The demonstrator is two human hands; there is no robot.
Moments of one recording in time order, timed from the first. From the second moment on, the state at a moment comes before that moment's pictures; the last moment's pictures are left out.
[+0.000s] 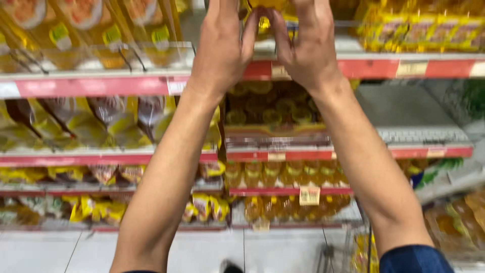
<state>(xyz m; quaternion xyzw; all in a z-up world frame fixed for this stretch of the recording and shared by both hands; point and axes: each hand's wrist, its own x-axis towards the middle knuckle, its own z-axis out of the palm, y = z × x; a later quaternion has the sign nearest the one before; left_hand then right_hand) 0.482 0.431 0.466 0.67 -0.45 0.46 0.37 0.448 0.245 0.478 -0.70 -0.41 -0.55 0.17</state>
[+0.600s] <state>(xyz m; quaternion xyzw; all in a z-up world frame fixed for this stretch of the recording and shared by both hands) 0.500 0.433 0.481 0.68 -0.47 0.43 0.36 0.484 0.247 0.474 -0.72 -0.41 -0.52 0.19</state>
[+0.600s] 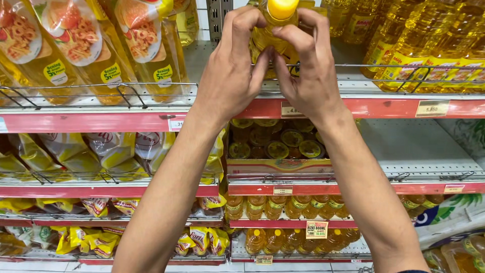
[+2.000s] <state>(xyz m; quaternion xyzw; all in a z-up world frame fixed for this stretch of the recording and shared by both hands) 0.527 0.433 0.481 0.84 -0.32 0.22 0.38 0.458 0.269 0.466 -0.84 -0.20 -0.50 0.04</state>
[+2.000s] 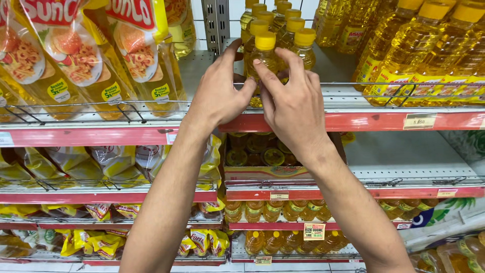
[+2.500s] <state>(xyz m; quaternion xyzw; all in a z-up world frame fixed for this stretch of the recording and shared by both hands) 0.525 0.433 0.495 0.87 -0.29 0.15 0.36 0.477 0.209 0.476 -0.87 -0.10 -0.46 0.13</state>
